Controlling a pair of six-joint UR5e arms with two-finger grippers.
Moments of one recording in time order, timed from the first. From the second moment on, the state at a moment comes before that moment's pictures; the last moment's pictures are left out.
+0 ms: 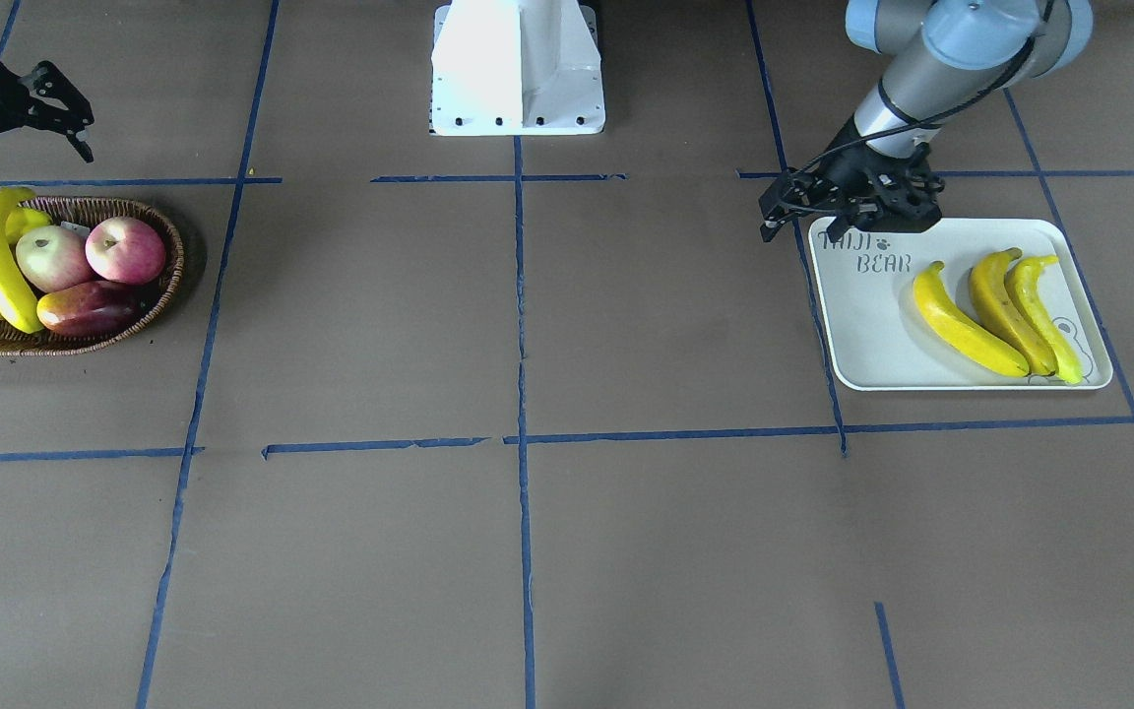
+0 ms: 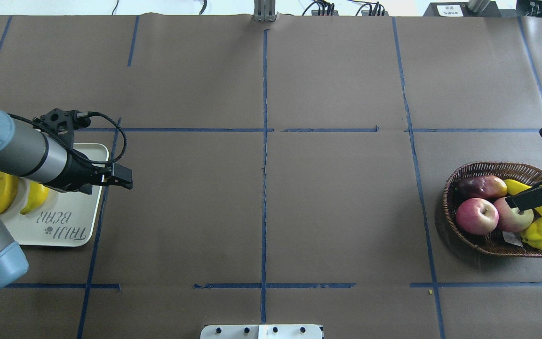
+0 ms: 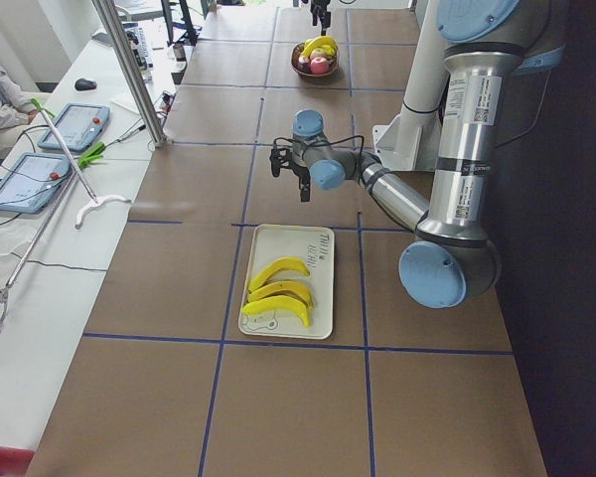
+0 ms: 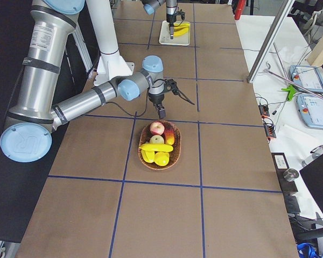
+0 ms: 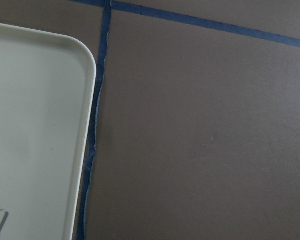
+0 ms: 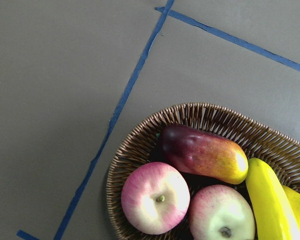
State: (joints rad) left arm -0.68 -1.74 -2.01 -1.80 -2.02 -1.22; right arm 0.96 -1.87 2.21 -1.27 2.18 0.41
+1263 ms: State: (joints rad) left arm -0.64 -1.82 -2.02 -1.68 -1.97 -1.22; right arm 1.06 -1.97 1.82 -0.76 2.27 0.65
